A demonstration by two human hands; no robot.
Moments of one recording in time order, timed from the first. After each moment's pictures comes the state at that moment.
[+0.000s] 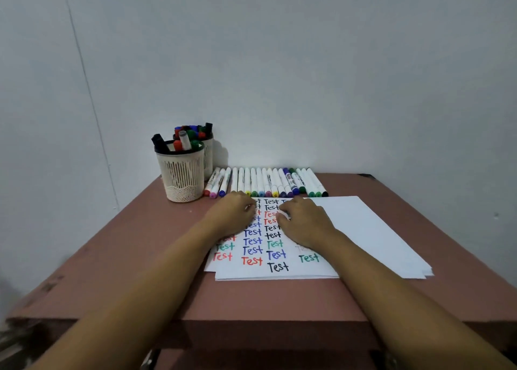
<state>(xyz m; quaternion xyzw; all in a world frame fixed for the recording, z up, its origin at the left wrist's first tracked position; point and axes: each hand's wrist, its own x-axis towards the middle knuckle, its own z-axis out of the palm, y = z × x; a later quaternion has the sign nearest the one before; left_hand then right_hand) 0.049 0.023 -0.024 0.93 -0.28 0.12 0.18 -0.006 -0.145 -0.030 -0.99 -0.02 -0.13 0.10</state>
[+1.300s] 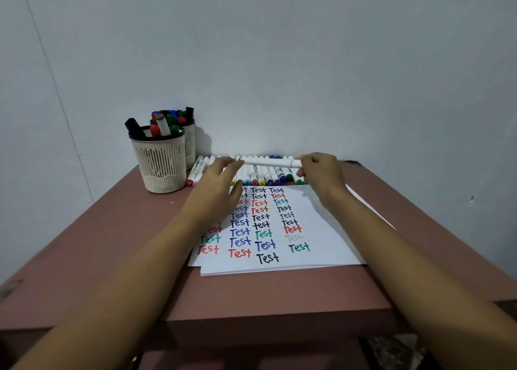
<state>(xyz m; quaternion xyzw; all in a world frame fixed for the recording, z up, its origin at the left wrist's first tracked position) 0.043 0.027 -0.026 0.86 -0.33 0.30 0.25 -0.002 -0.172 0.017 -0.80 0.12 -0.26 0.53</state>
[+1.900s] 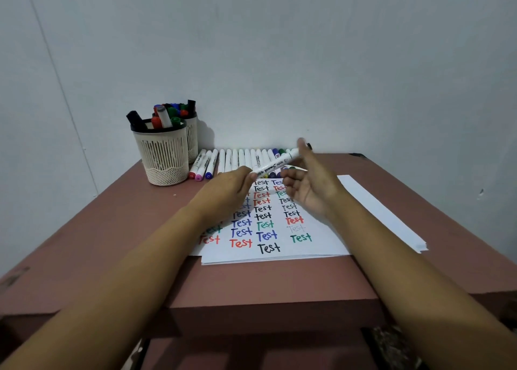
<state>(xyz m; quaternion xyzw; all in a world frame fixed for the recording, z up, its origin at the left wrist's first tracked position) 0.026 0.016 -0.019 0.90 -0.33 0.15 0.24 -0.015 -0.156 -0.001 -0.57 0.05 -0.06 0.82</state>
